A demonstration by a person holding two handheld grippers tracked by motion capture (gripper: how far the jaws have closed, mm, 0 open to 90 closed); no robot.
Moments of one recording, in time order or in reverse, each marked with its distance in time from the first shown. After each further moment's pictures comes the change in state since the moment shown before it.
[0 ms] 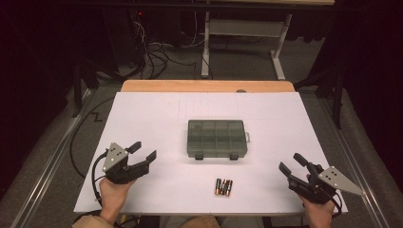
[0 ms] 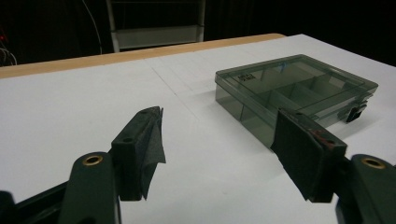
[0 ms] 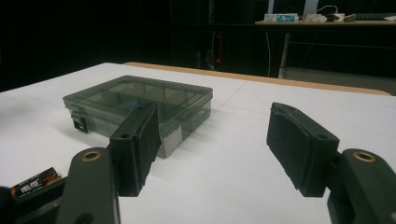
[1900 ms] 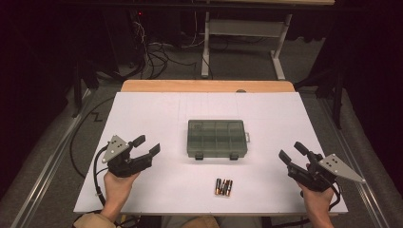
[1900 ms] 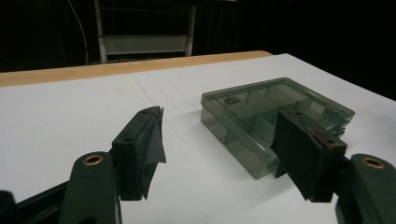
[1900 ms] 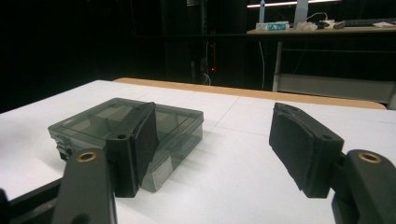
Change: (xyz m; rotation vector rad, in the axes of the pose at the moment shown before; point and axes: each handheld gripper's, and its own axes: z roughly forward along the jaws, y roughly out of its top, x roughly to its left) left arm -0.010 0.013 0.015 -0.014 -0.039 -0.067; right arm -0.008 0.021 0.019 -0.032 -0.022 0.035
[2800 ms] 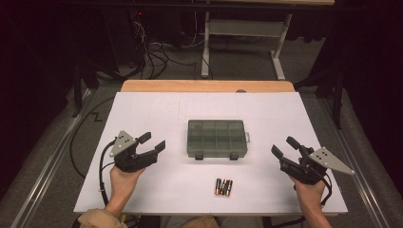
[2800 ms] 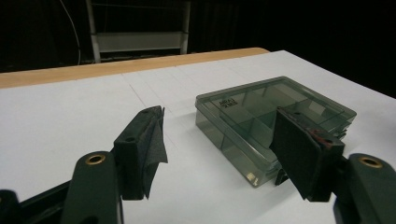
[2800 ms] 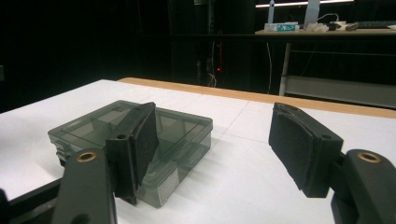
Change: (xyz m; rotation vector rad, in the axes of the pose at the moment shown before) left arm -0.003 -0.004 0.018 0.022 -0.012 -0.003; right arm 0.006 0.004 0.023 0.005 0.026 -0.015
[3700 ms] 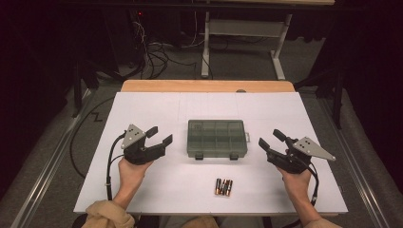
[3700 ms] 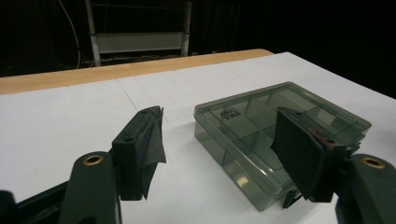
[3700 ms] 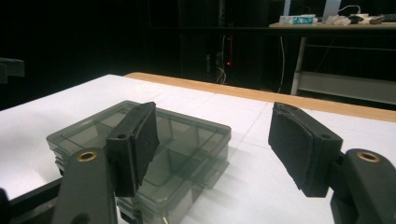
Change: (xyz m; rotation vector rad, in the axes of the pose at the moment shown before) left arm -0.003 -0.007 0.028 0.000 0.005 0.003; right arm 0.010 0.006 0.039 0.033 0.040 -0.010
